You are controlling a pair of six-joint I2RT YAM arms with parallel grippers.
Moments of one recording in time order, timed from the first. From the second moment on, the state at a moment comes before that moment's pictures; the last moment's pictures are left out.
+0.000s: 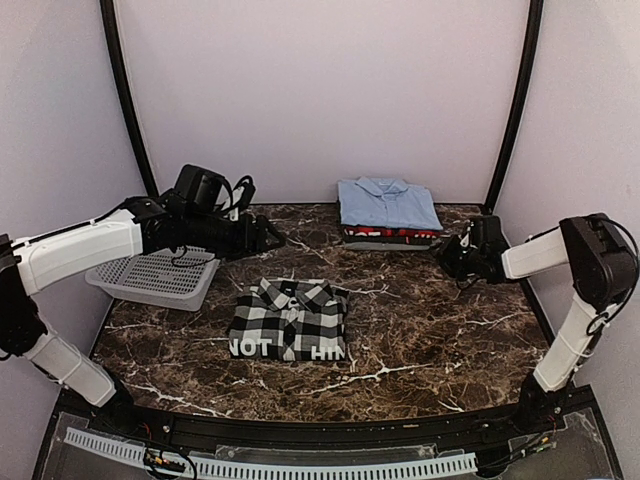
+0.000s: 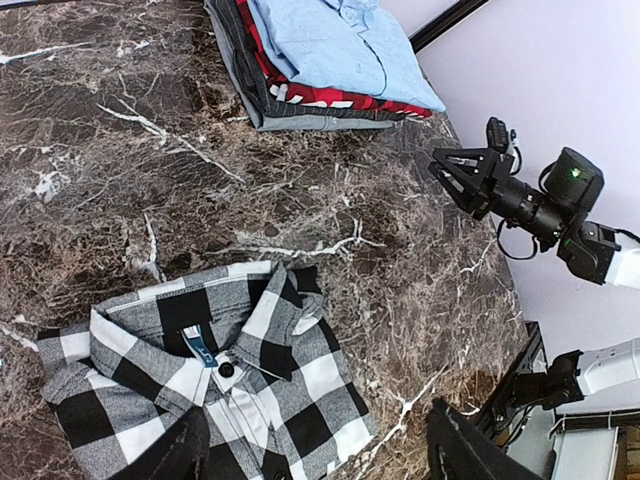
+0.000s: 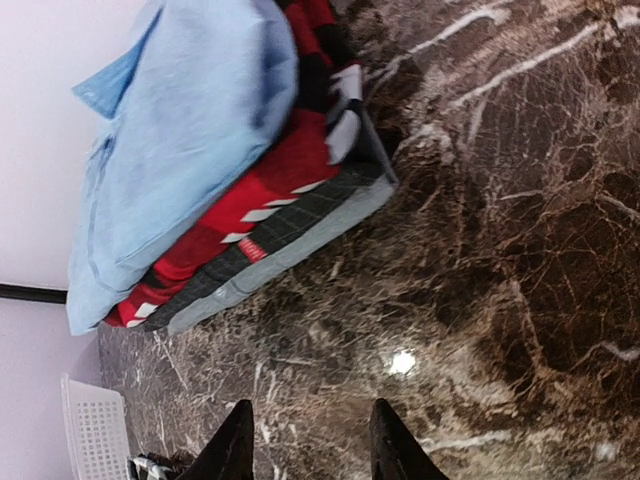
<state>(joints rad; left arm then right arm) -0.63 1.45 1.18 -0.40 0.27 -0.58 0.21 1.68 0.77 0.33 -0.23 0.89</state>
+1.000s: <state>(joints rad) -0.63 1.36 1.13 -0.40 0.26 -0.58 0.15 2.07 1.10 0.31 -0.23 0.95</state>
